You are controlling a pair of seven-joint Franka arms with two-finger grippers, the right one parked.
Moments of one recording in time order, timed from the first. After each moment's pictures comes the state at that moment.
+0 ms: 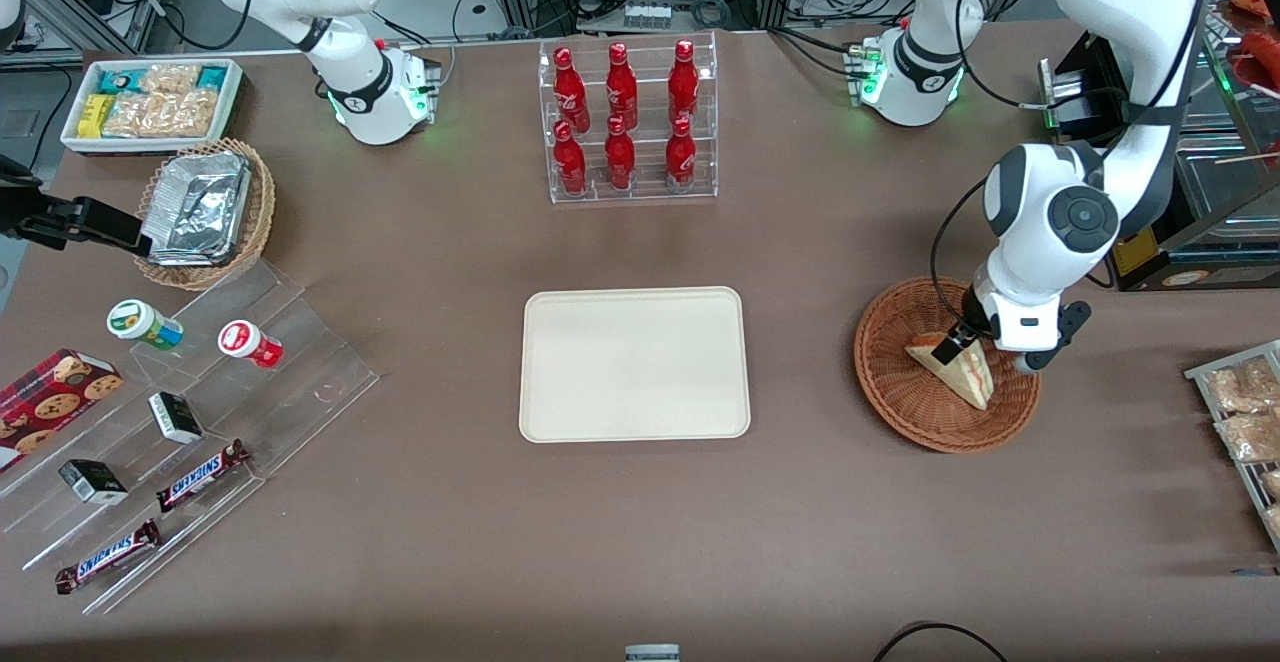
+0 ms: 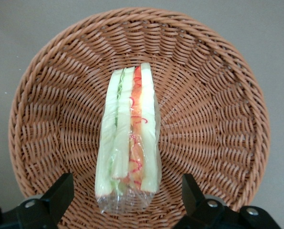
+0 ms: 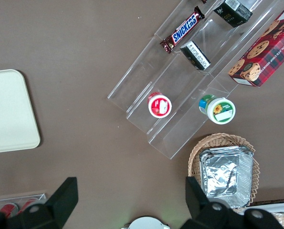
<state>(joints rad) -0.10 0.20 0.00 -2.27 0.07 2.51 -0.90</state>
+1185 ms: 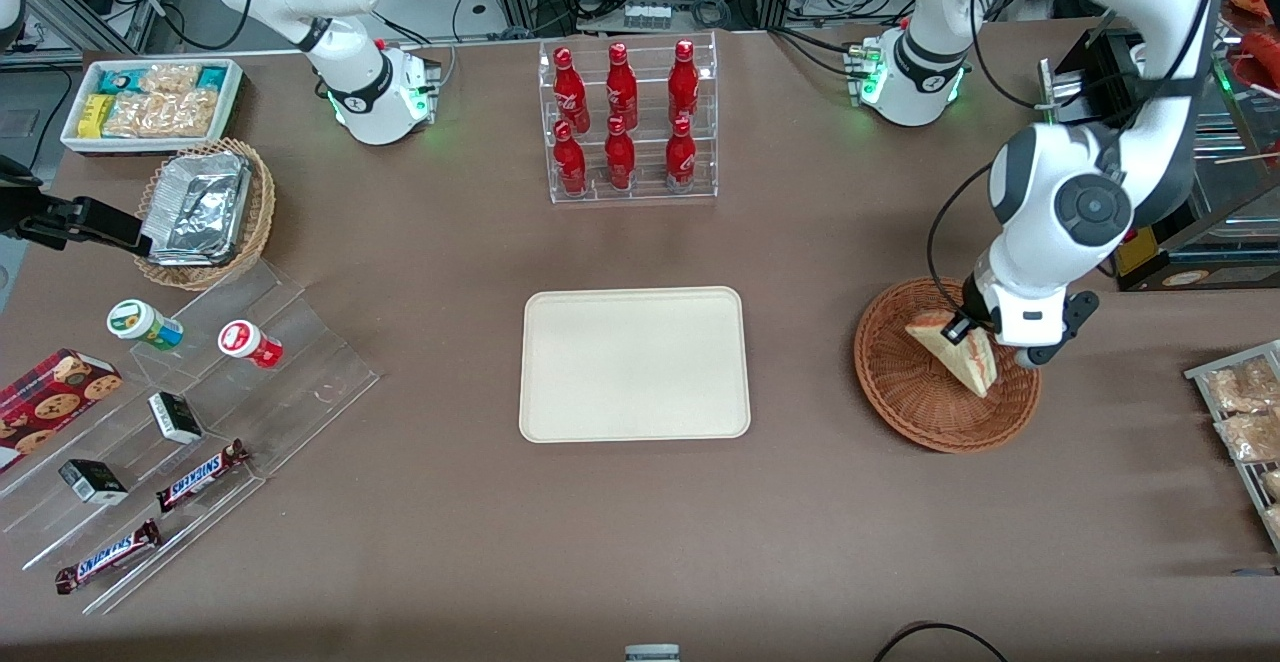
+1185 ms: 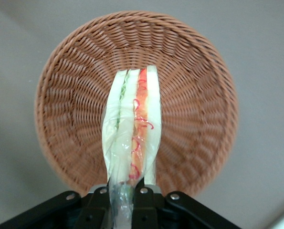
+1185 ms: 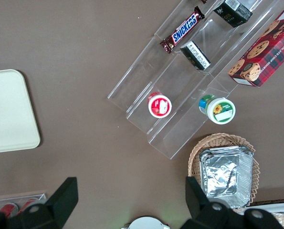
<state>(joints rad) -0.13 0.09 -0.06 -2.13 0.07 2.17 -0.93</state>
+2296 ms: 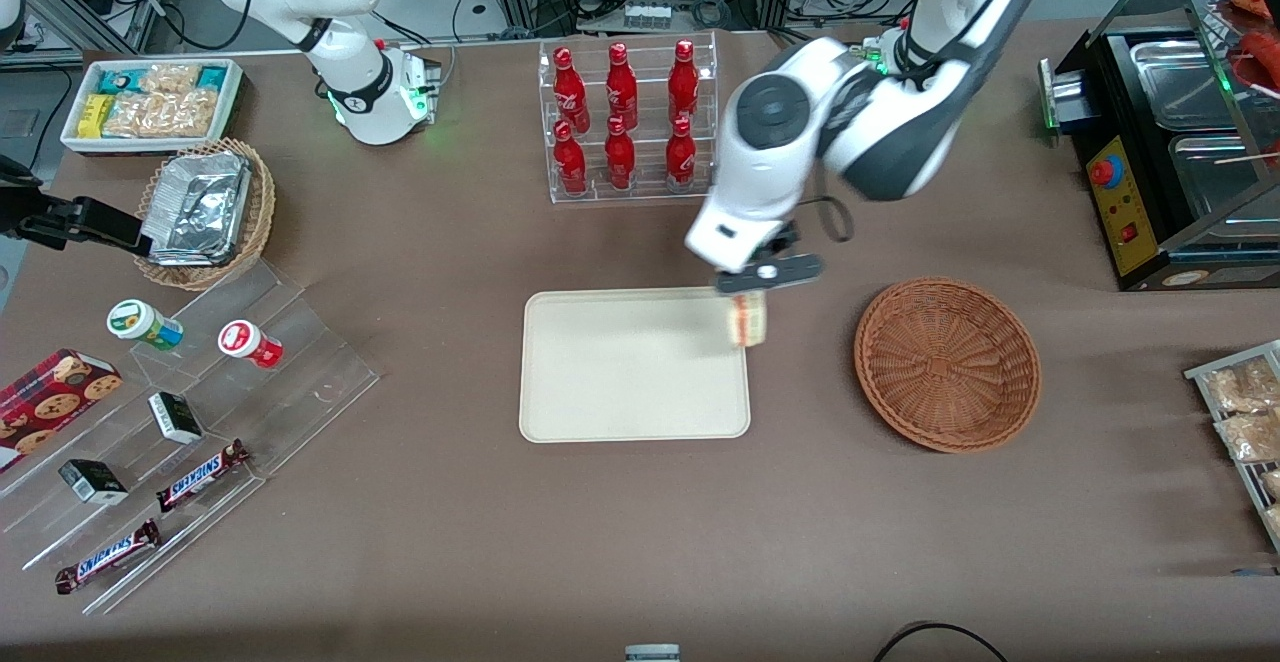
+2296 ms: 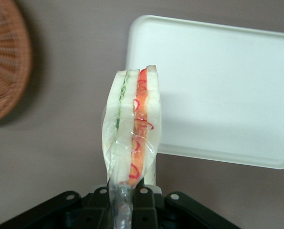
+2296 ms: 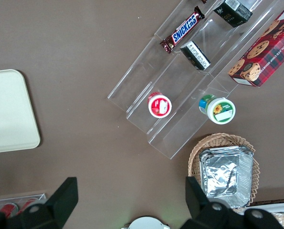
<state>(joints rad) -0.21 0.38 -0.61 -1.70 0.22 1.95 -1.00</state>
